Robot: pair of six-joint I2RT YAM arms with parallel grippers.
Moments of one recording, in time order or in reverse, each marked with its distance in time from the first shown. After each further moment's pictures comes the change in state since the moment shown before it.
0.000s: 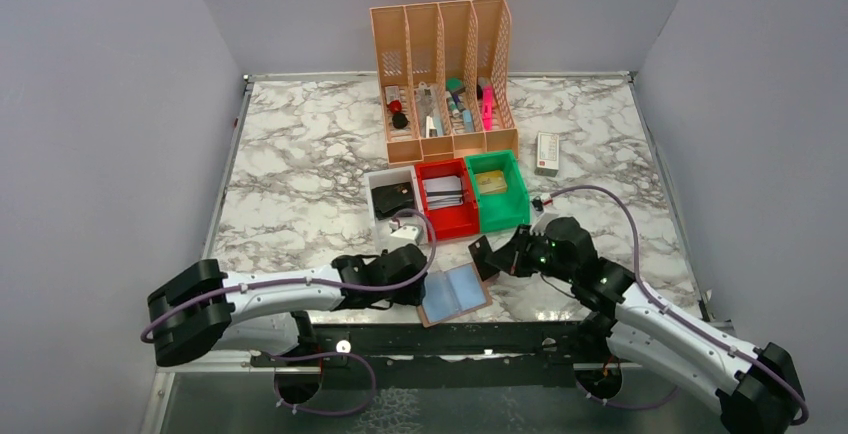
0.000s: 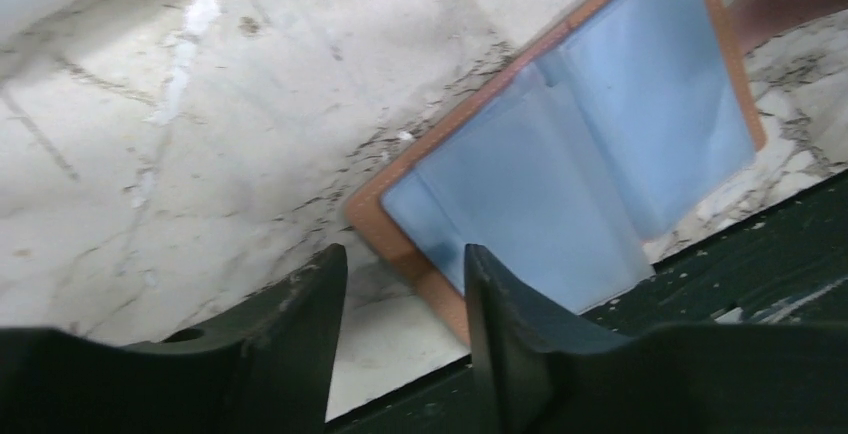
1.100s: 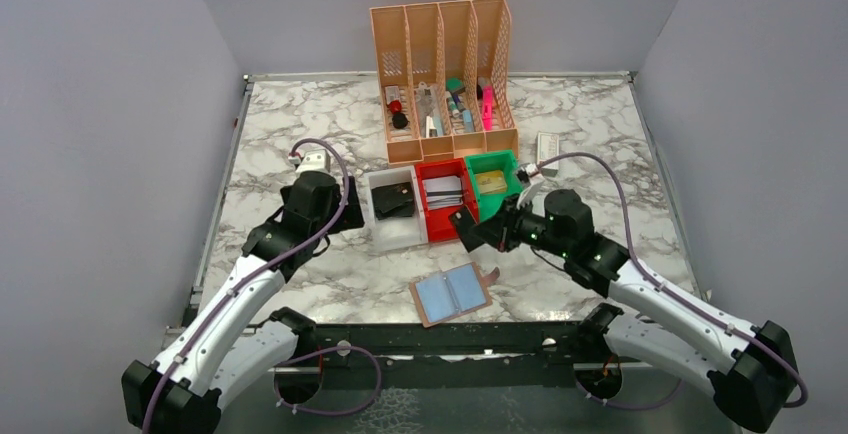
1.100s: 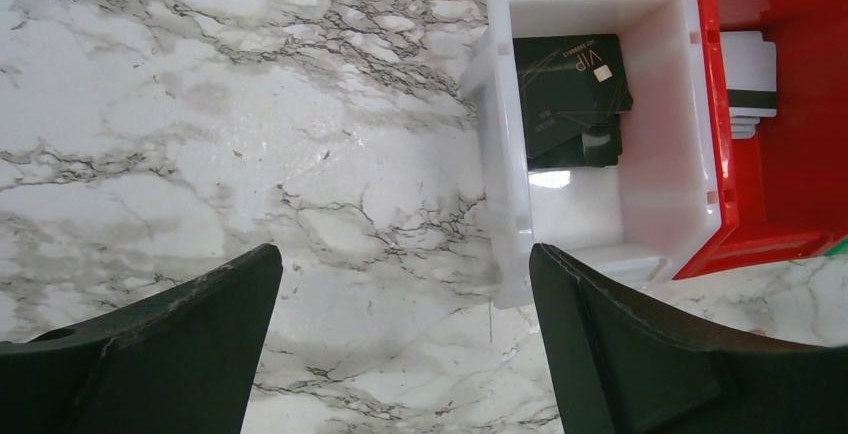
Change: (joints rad) left arm 0.719 -0.347 0.231 -0.333 -0.064 0.418; right arm 0.000 0.163 0.200 0.134 -0.109 -0.214
